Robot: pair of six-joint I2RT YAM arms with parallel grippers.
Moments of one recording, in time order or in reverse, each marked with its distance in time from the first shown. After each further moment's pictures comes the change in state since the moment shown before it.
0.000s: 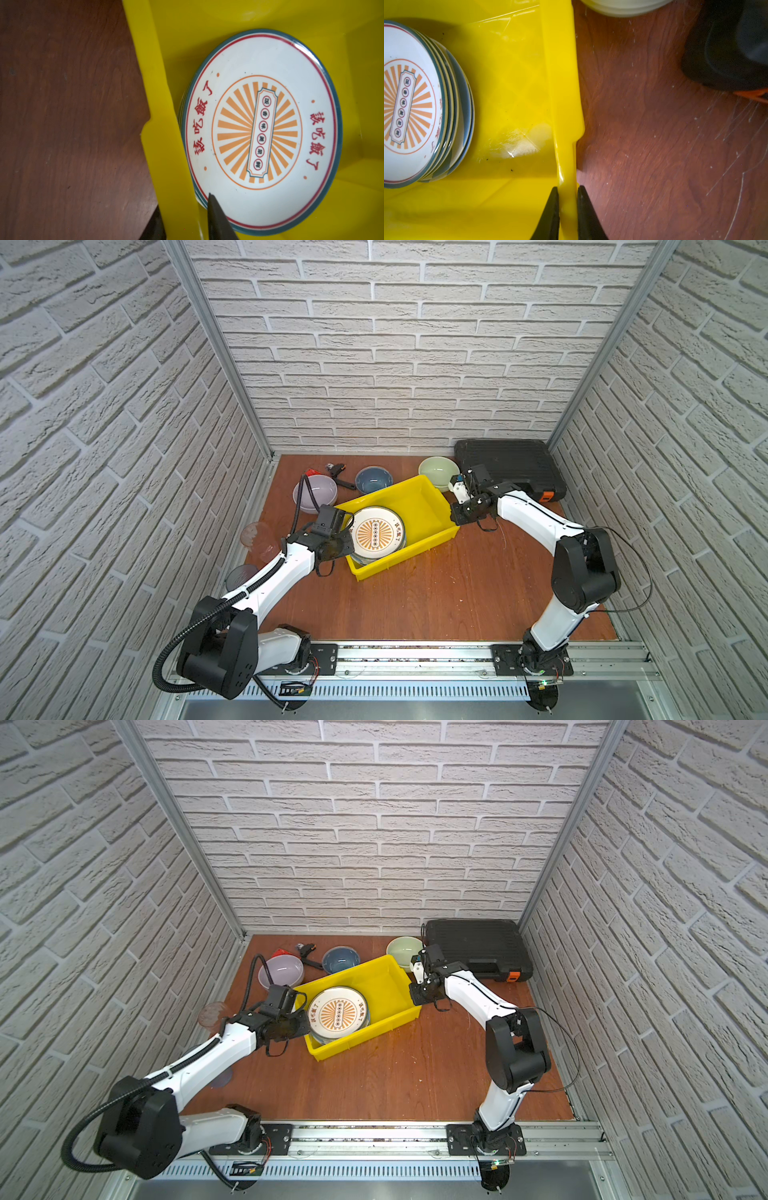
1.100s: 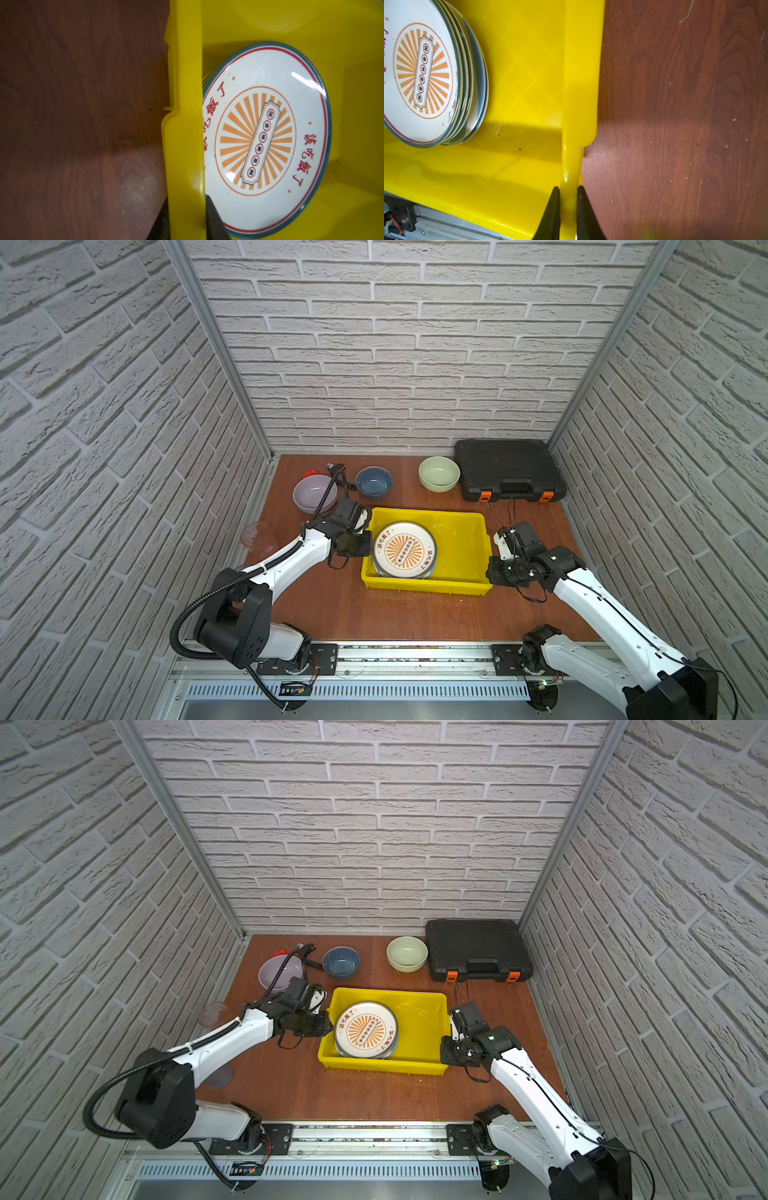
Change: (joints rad) left arm -0.105 0.170 0.144 -0.045 0.225 0.148; right arm 0.019 -0.764 -0.550 -0.262 0.072 0.393
